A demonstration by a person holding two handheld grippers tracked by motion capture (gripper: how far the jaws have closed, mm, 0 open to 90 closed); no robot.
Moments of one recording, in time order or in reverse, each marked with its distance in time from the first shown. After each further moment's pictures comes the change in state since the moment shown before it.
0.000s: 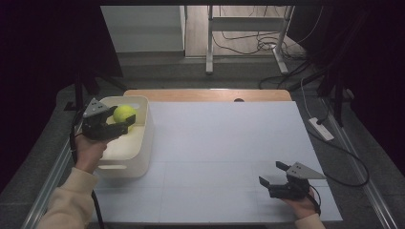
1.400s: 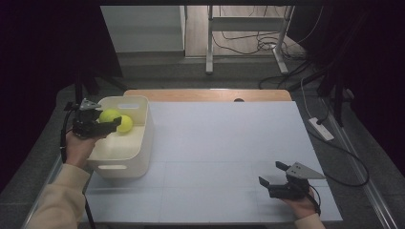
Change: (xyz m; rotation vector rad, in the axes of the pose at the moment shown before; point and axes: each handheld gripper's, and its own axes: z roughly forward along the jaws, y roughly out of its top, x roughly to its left) left arm 0.041 -0.014 0.012 0.196 0.136 -0.062; right arm 0.000 0.000 0.001 0.001 0.002 -0.003
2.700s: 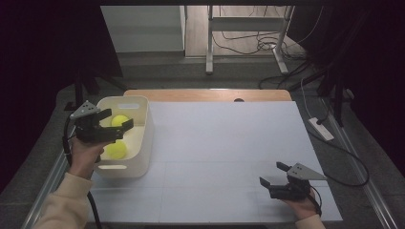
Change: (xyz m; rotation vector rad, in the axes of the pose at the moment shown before) left arm -0.035 0.000 -0.030 -0.227 -0.267 -0.009; right arm 0.001 -0.001 -0.003 -0.004 -0.004 0.001
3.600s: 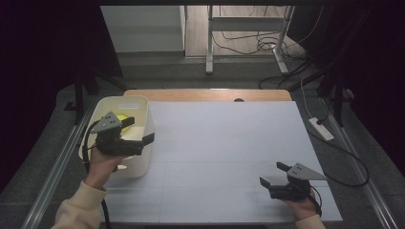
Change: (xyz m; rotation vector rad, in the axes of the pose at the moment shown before) left arm -0.056 -0.009 0.011 -0.014 -0.155 0.116; right arm 0.000 0.000 0.000 0.005 -0.003 -0.004
